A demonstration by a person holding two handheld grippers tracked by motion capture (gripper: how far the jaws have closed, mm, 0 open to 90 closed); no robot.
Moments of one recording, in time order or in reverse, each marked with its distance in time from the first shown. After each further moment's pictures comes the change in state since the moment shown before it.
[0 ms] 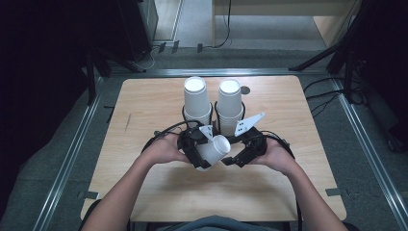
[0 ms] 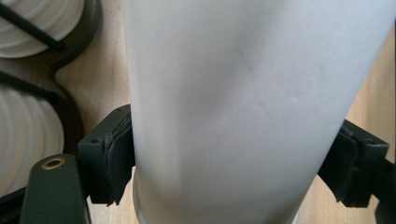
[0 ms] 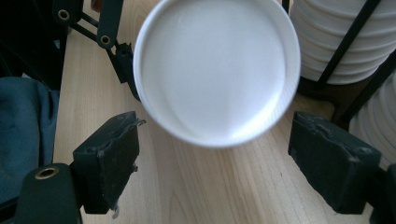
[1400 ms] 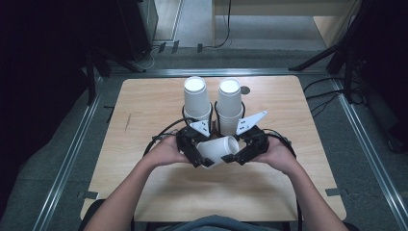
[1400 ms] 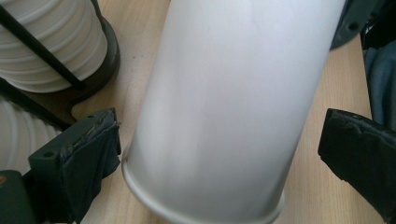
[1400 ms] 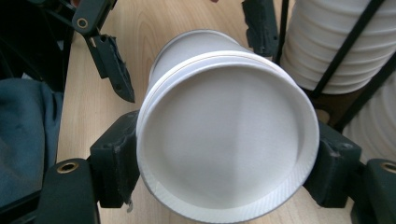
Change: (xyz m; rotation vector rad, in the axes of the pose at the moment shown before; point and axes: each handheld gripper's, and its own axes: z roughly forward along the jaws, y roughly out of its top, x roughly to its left) left arm -0.001 -0.012 -0.011 -0.227 0.009 -0.047; right arm 0.001 0.003 -0.010 -0.026 -0.001 -0.015
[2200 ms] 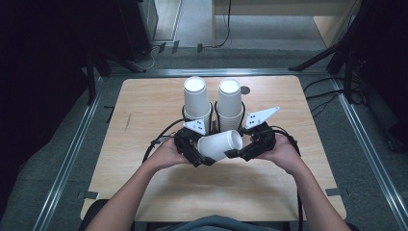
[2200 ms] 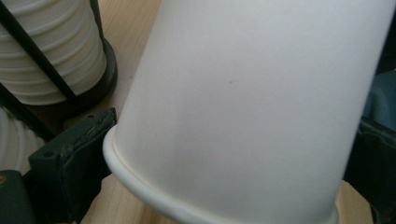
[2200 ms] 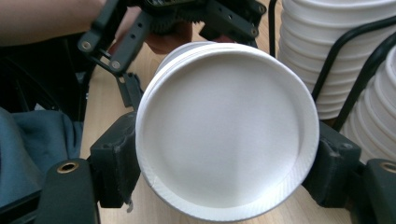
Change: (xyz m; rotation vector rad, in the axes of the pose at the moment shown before) left arm 0.001 -0.011 0.003 -0.149 -0.030 -0.065; right arm 0.003 0.005 -0.023 -0.123 0.020 0.013
